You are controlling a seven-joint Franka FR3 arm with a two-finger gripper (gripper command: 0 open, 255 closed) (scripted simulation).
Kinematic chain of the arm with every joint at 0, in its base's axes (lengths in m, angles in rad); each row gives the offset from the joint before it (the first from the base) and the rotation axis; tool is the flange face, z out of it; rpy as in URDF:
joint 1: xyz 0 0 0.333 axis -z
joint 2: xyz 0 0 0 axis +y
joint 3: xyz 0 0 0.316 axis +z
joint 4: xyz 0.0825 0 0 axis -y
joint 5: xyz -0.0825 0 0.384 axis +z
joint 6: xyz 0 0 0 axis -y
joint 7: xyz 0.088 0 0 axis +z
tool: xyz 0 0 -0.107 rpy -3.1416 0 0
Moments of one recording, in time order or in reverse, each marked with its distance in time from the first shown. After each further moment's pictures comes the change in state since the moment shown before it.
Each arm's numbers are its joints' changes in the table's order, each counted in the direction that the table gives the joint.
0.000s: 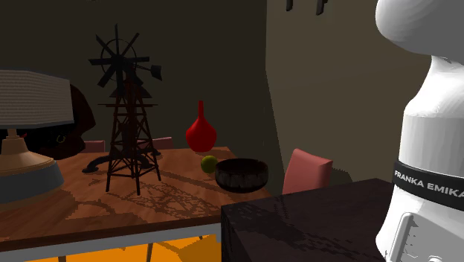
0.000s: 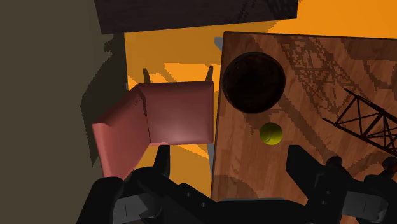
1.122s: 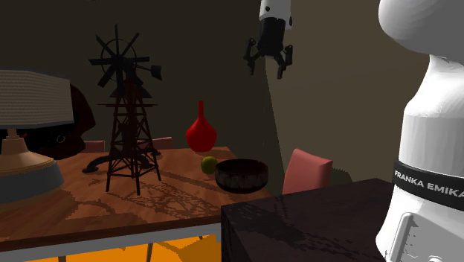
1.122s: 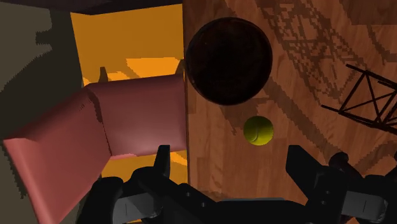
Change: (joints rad) arm -0.047 0.290 0.059 -0.220 0.128 0.503 -0.102
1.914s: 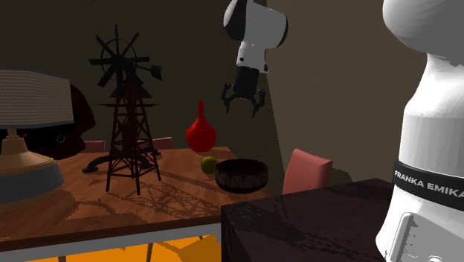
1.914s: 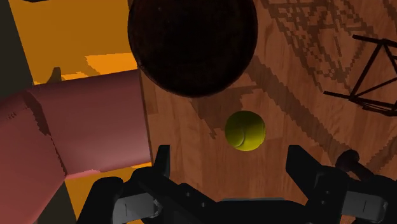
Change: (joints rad) arm -0.059 0.405 0.044 0.038 0.125 0.375 -0.026
